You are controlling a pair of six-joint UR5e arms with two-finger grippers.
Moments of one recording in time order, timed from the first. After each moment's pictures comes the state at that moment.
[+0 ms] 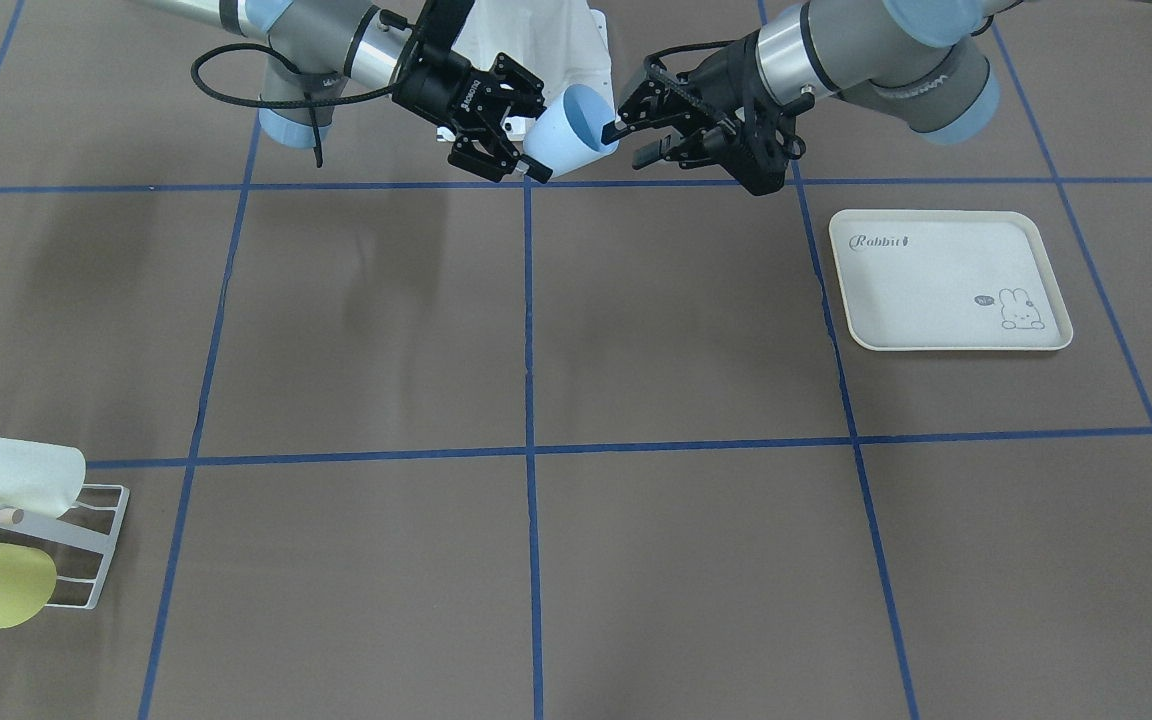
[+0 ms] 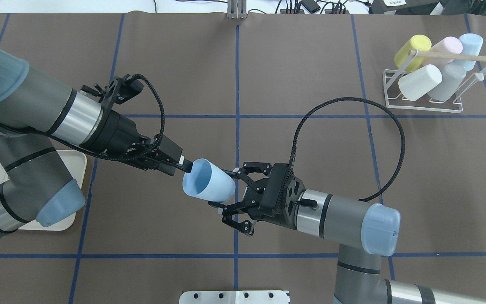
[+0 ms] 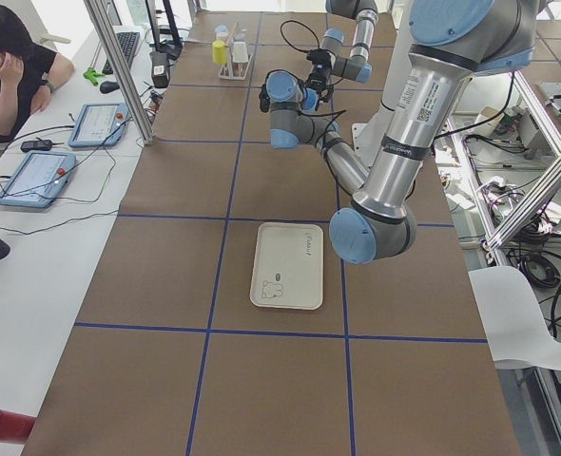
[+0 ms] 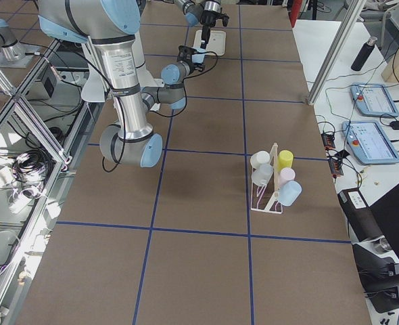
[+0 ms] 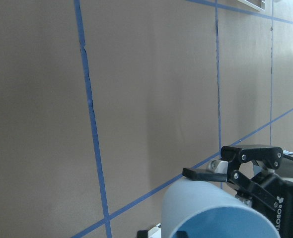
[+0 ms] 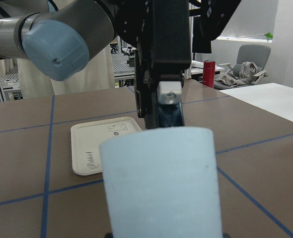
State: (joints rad) left arm -0.72 -1.98 -1.85 -2.40 -2.44 -1.43; right arm 0.26 -1.16 1.71 -0.20 1.48 0.25
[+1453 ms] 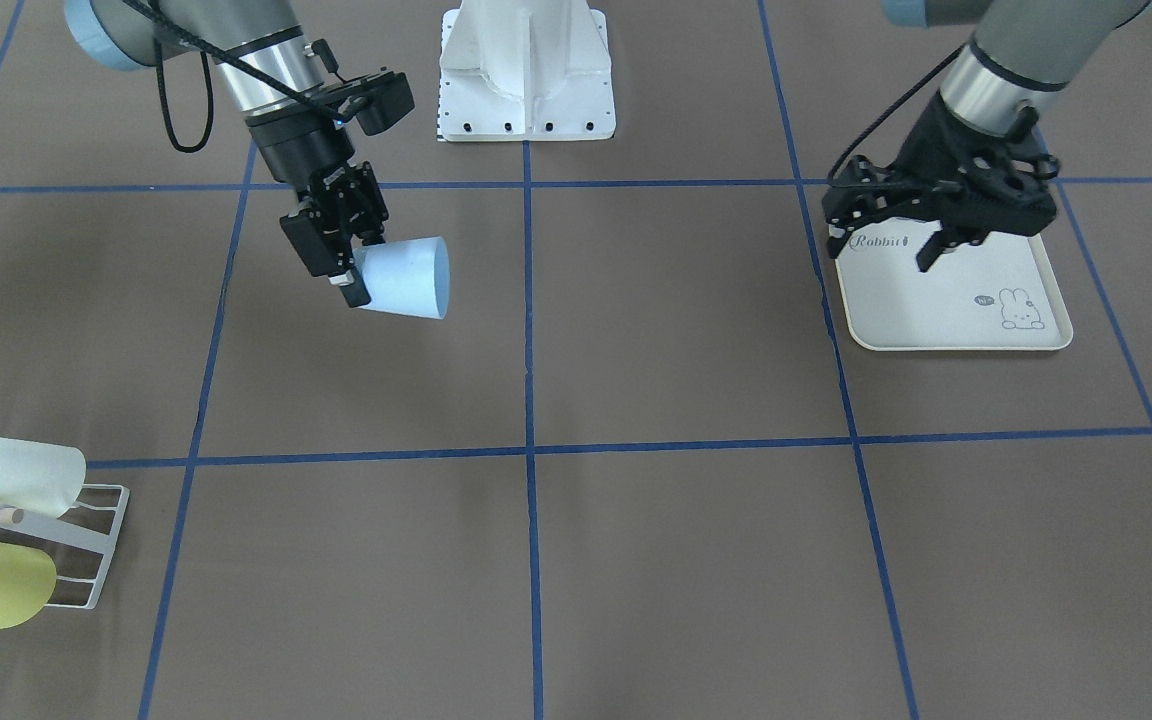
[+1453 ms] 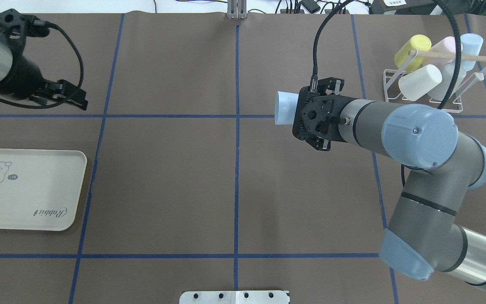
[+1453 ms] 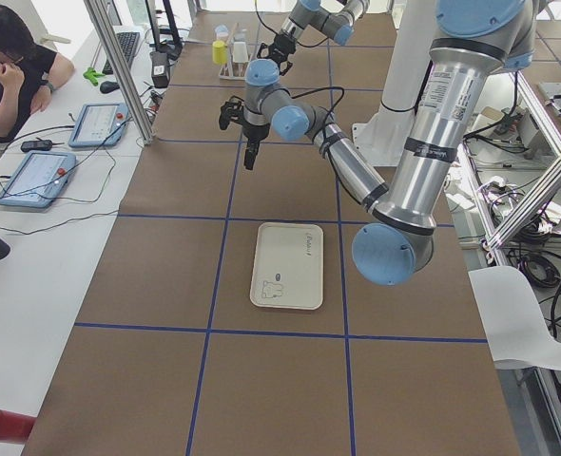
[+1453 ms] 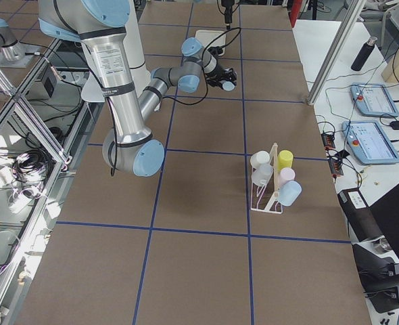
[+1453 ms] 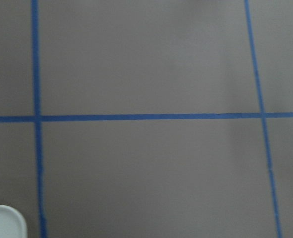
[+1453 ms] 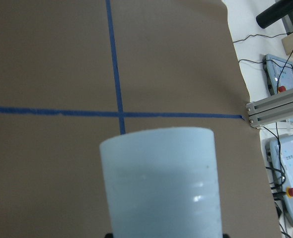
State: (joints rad) left arm -1.00 -1.82 -2.09 -1.51 -2.11 -0.67; right arm 0.60 -1.24 2.05 -1.26 1.48 -0.36
